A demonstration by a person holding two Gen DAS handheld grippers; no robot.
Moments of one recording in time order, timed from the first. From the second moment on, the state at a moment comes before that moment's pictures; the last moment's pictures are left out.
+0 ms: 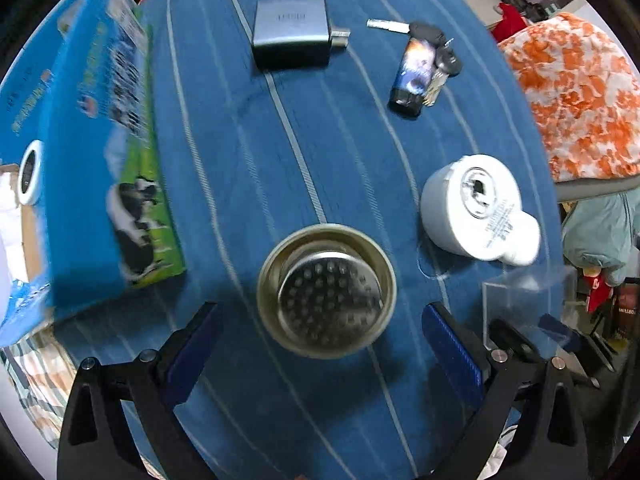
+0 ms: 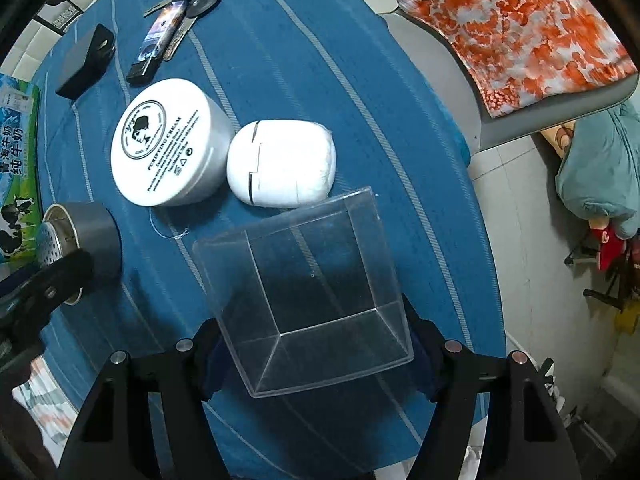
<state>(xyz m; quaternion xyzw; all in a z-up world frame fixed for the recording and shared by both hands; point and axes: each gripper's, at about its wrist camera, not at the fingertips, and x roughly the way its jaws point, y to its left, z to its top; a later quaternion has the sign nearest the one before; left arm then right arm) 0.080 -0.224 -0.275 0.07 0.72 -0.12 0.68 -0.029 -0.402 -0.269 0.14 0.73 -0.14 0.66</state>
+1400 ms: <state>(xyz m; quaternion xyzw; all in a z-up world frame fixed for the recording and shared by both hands) 0.068 -0.157 -0.129 0.01 0.59 -0.16 0.79 -0.004 -0.293 -0.097 0.08 0.62 -0.06 0.78</state>
